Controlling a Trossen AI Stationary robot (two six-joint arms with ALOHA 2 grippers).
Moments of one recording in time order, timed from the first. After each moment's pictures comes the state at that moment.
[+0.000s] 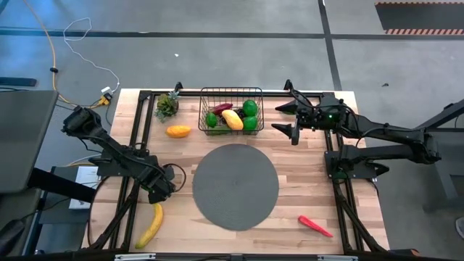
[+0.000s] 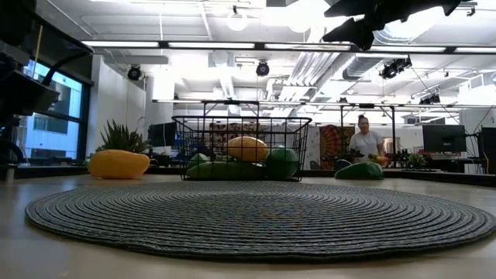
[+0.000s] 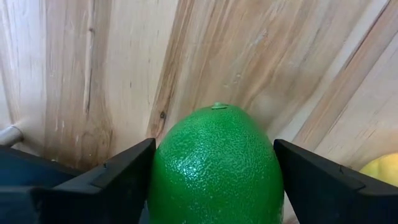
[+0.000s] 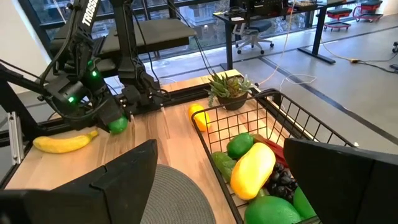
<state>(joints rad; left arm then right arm) -0.49 1.33 0.62 -1.02 0.02 -0.91 -0.29 0.84 0.73 -0.09 -0.07 0.10</state>
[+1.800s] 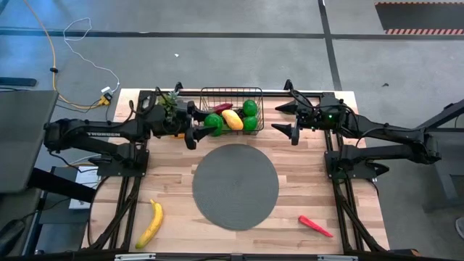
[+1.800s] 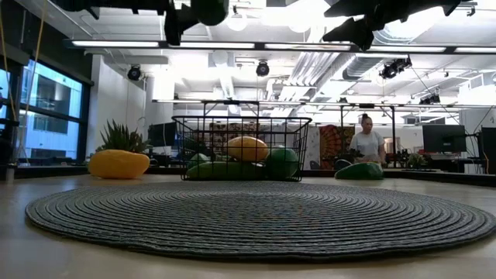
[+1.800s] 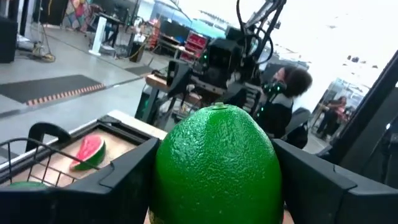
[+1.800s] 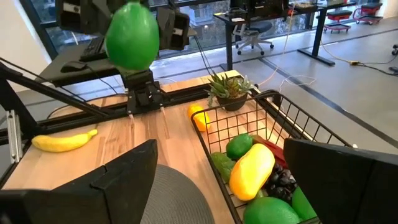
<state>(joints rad) 0.28 1.04 0.67 0.43 0.02 -0.38 -0.29 0.84 0.73 -0.09 -0.07 0.09</state>
